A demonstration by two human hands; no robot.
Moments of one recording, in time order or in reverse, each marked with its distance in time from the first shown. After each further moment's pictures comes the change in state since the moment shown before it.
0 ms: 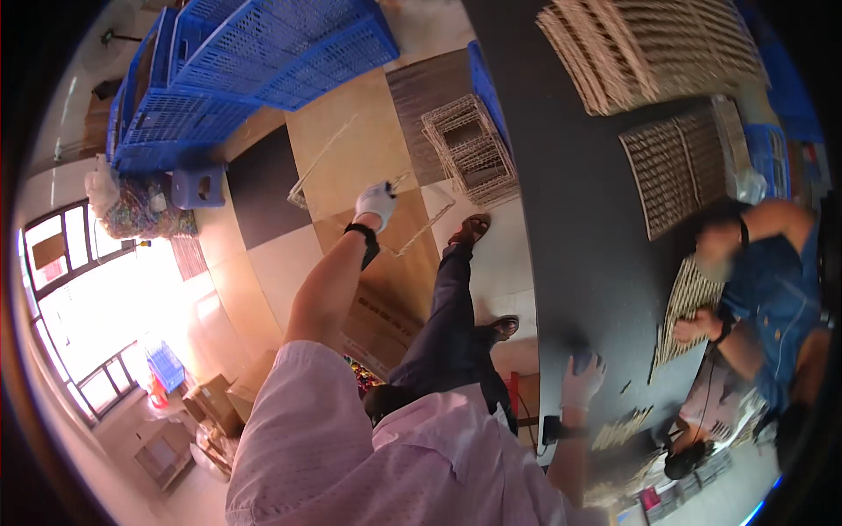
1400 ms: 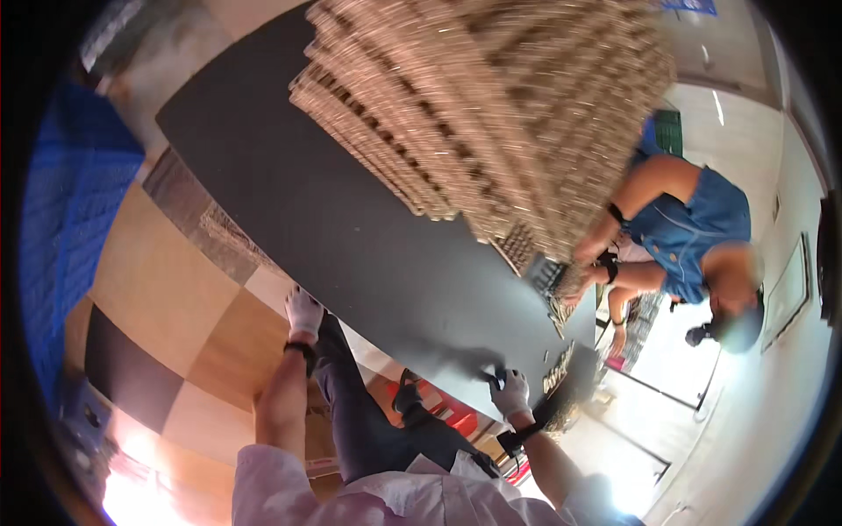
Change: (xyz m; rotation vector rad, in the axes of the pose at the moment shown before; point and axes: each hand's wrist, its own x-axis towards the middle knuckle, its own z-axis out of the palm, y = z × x) left_hand 0.086 0.126 0.201 -0.221 -0.254 0.417; right_hand 0.034 -0.053 -0.013 -0.233 -0.289 0.492
